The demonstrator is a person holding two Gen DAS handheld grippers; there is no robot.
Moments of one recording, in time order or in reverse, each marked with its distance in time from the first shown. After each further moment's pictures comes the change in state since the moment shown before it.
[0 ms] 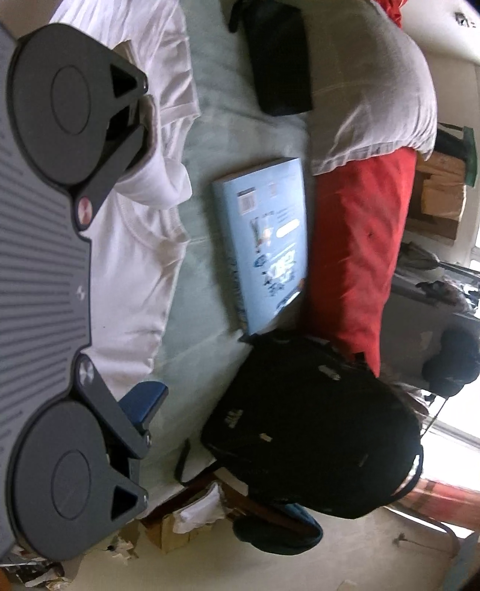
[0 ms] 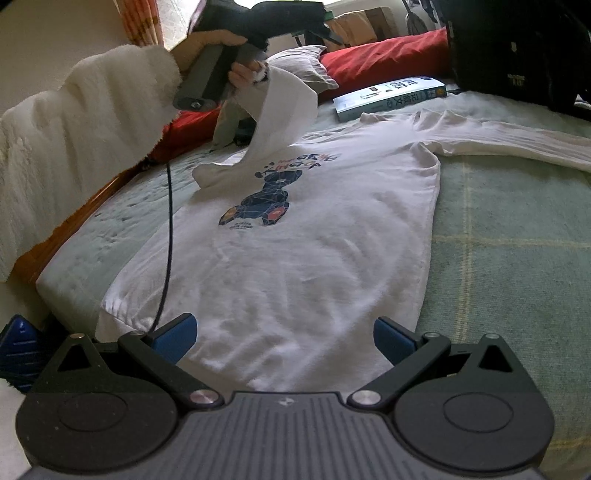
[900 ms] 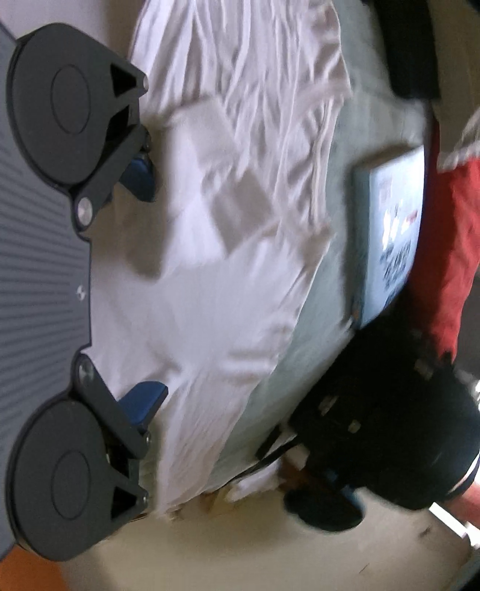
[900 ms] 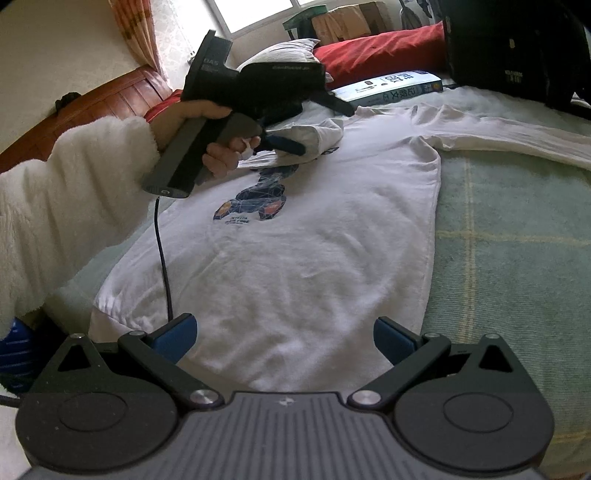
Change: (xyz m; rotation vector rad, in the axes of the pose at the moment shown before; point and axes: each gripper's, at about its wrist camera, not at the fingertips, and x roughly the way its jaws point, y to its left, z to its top) left arm 0.016 0.043 -0.076 -0.113 0.194 -0.155; right arm 0.006 0.005 0.001 0.007 0.021 -0.035
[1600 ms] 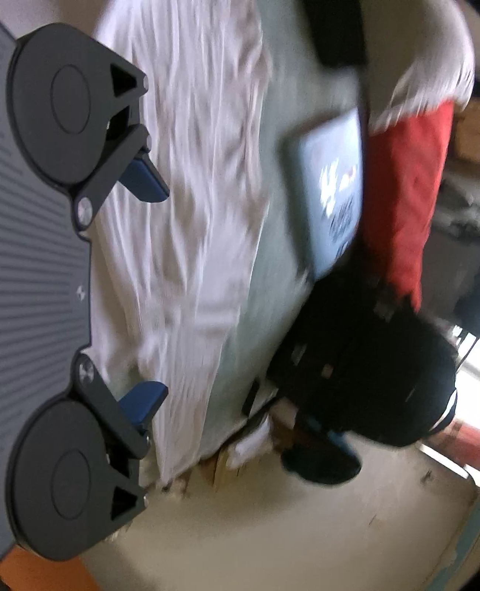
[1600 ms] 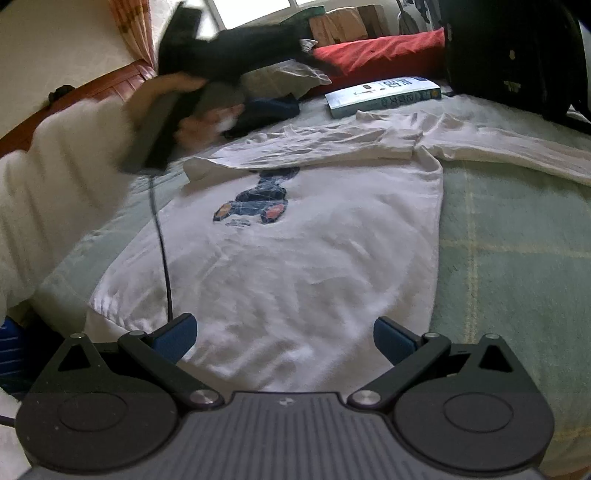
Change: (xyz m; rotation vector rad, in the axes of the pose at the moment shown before) left arm -0.072 0.001 0.007 0.170 -0.094 -0.045; right arm 0.000 0.018 0.006 -0.025 0.002 -0.048
